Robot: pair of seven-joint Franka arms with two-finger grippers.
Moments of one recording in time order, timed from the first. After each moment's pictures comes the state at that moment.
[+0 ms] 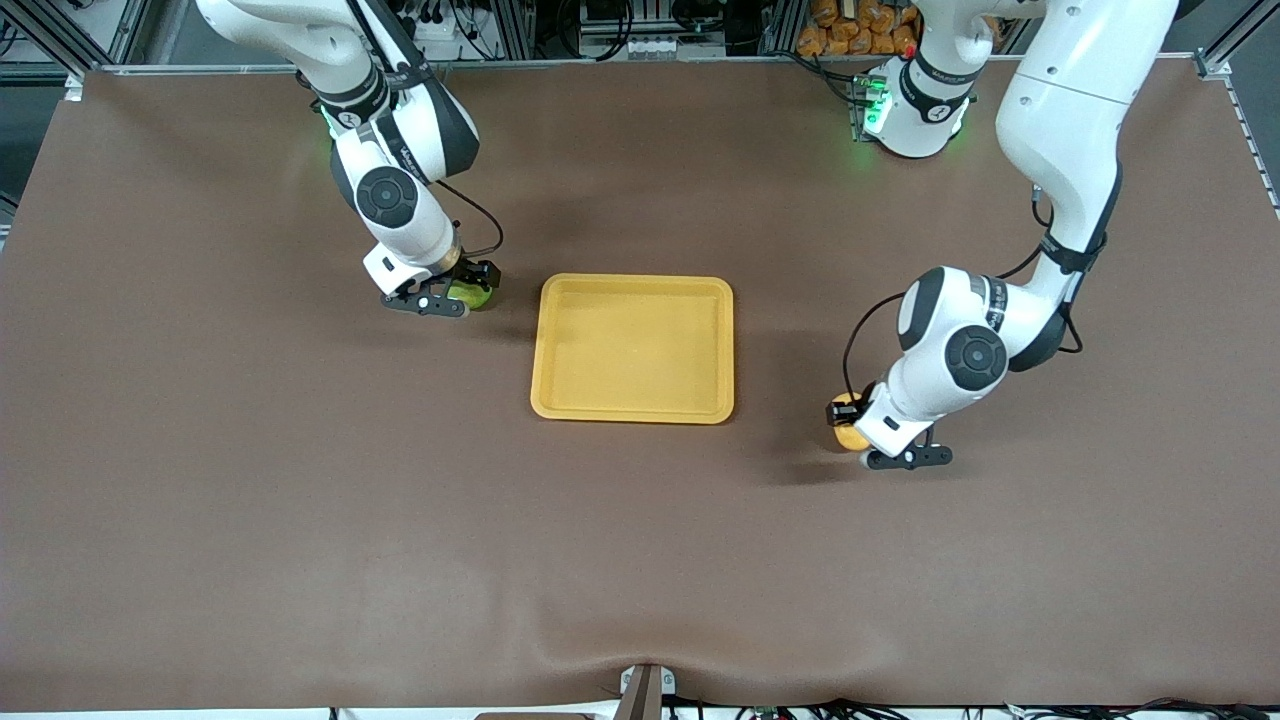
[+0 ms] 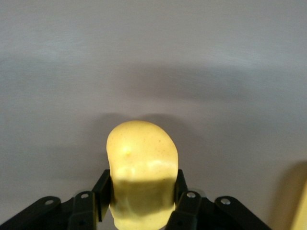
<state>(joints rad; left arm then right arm) -0.15 0.55 -0.18 -1.86 0.02 2.41 -0.36 0.54 0.11 -0.02 -2.46 0.06 2.39 0.60</state>
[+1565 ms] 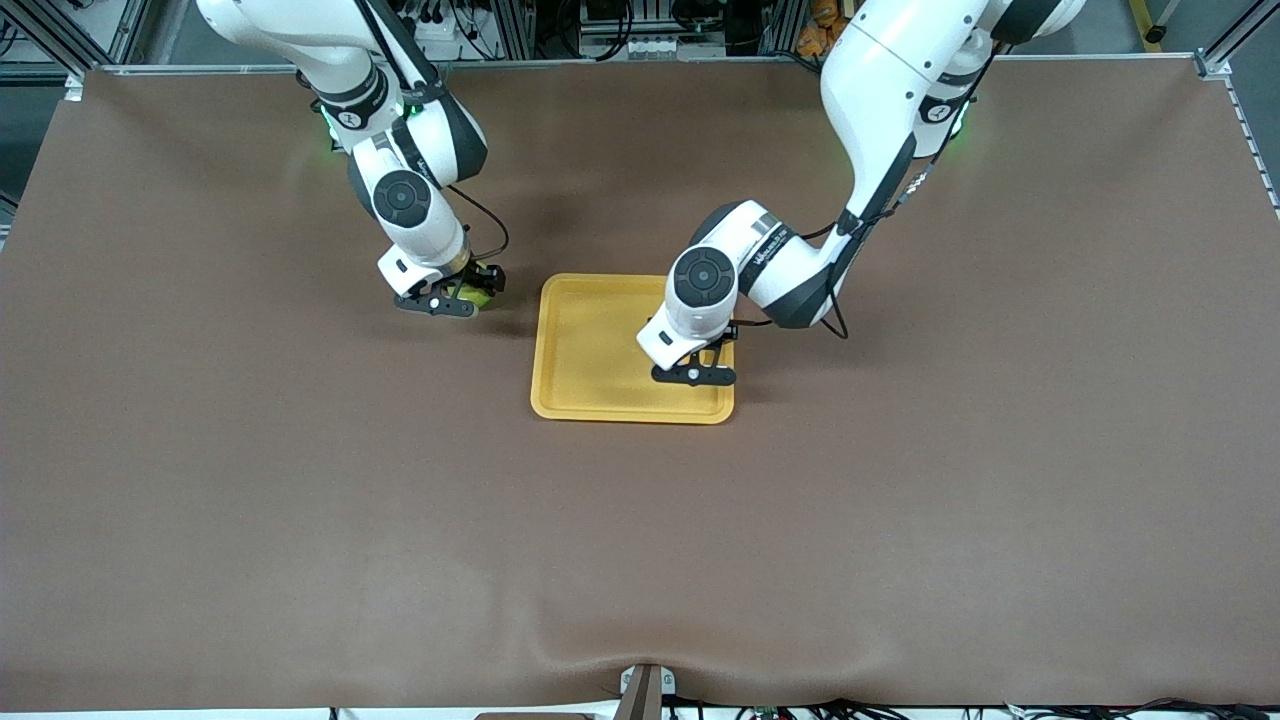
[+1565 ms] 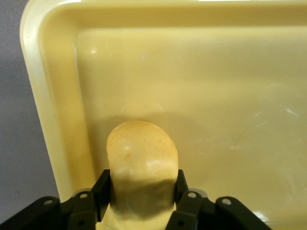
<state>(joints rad) -0.59 0.68 -0.18 -1.67 0.03 2.22 -0.69 0.56 0.18 -0.02 -2.52 0.06 2.56 0.62</state>
